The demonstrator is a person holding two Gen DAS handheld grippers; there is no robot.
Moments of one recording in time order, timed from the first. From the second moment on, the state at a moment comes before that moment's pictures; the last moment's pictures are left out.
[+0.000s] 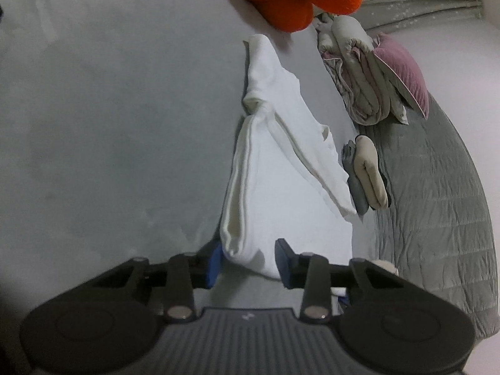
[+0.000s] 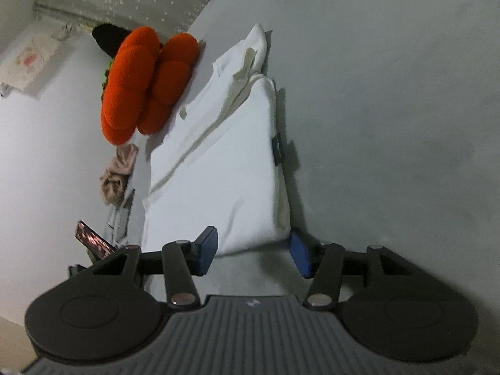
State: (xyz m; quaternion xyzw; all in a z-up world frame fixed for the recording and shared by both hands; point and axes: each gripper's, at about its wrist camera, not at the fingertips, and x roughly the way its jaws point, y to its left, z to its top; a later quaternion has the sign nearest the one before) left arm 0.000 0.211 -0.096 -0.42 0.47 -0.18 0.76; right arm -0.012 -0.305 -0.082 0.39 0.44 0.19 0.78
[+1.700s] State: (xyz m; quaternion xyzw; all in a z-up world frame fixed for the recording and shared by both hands) left arm 0.028 0.209 -0.075 -0.58 0.34 -0.24 0.70; right arm 0.029 -0.318 -0.041 0.49 0.34 0.23 0.77
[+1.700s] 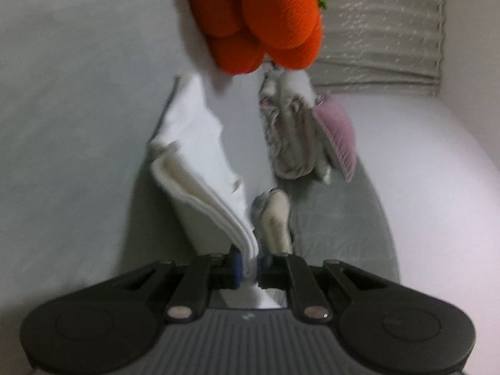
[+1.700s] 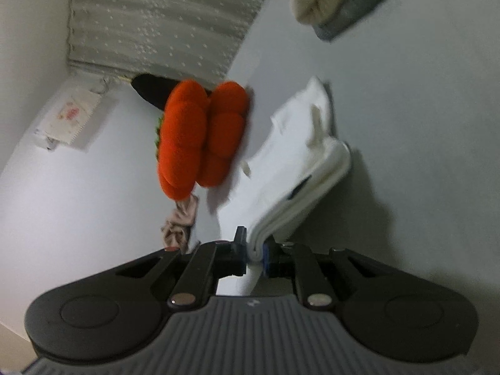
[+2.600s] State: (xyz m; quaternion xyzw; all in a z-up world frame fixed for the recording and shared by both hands) left arm 0.175 0.201 -0.108 -0.62 0.28 -0.13 0.72; right arm 0.175 -0.331 -0.104 0.57 0.31 0.12 0.75
